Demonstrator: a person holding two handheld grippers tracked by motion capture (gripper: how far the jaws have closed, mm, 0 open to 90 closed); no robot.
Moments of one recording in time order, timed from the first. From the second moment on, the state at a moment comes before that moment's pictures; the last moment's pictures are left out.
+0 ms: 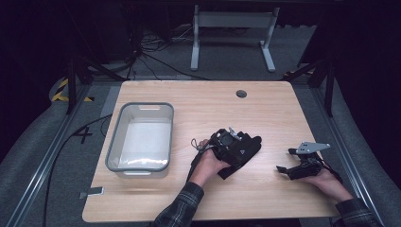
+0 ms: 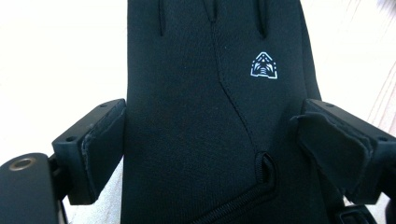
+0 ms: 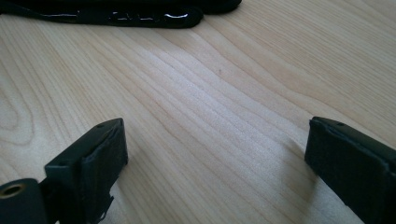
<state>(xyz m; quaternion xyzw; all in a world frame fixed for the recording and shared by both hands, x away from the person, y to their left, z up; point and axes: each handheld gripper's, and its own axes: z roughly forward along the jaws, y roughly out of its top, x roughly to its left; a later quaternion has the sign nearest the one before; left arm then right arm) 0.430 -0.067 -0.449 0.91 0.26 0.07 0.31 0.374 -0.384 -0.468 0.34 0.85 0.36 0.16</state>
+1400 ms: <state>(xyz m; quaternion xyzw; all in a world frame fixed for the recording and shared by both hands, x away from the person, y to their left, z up) 0.425 -0.066 -0.441 0.92 0.24 0.02 0.30 0.374 -0.384 -0.468 0.34 0.85 0.36 0.16</state>
